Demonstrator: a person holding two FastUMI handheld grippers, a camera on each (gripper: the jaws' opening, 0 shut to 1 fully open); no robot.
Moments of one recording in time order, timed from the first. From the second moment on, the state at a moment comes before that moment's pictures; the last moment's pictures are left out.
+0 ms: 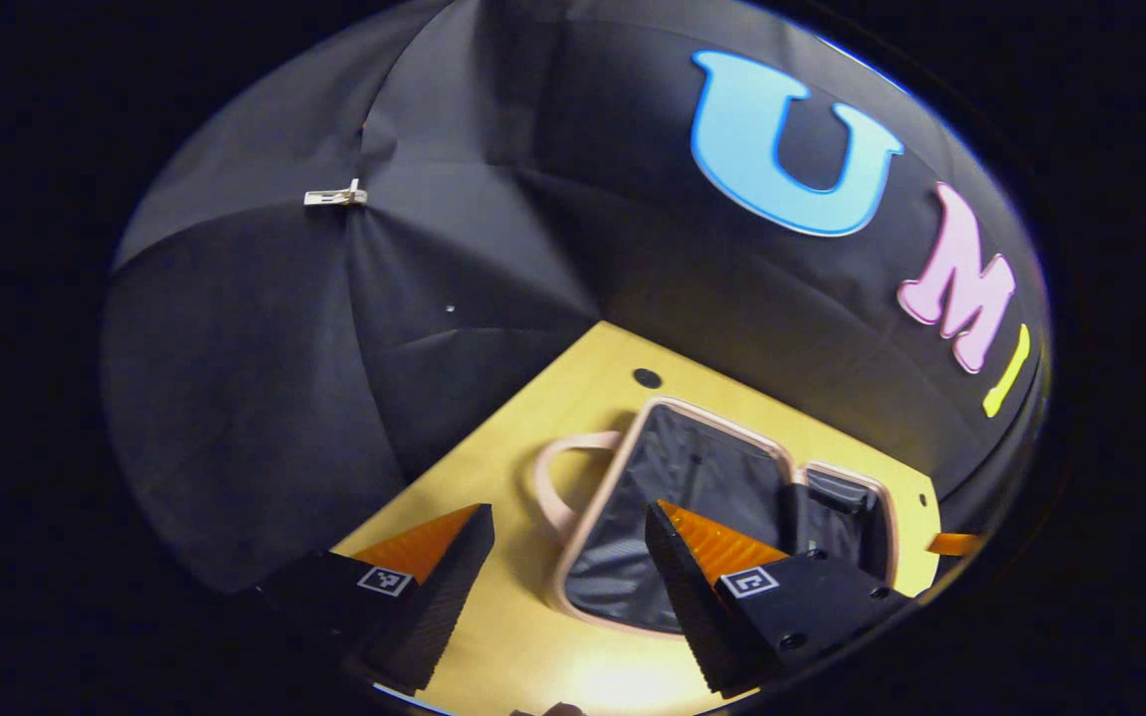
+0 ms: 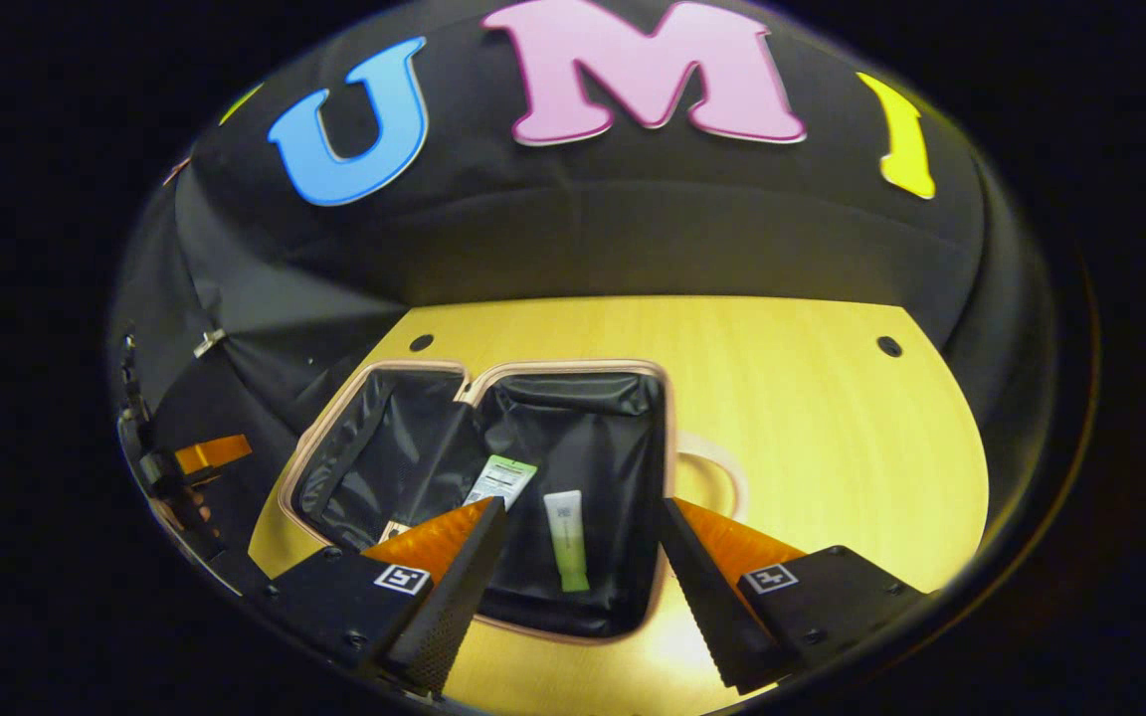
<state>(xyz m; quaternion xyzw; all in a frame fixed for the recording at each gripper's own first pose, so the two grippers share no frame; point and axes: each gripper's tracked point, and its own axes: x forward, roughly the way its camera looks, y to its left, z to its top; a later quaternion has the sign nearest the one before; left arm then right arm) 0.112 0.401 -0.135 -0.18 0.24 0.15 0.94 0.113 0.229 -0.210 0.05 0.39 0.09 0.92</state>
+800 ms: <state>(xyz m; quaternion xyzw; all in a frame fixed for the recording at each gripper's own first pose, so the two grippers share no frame) 0.216 0.422 -0.249 -0.31 0.40 0.14 0.85 -0.042 0.085 -0.211 0.09 0.43 -0.08 0.90</state>
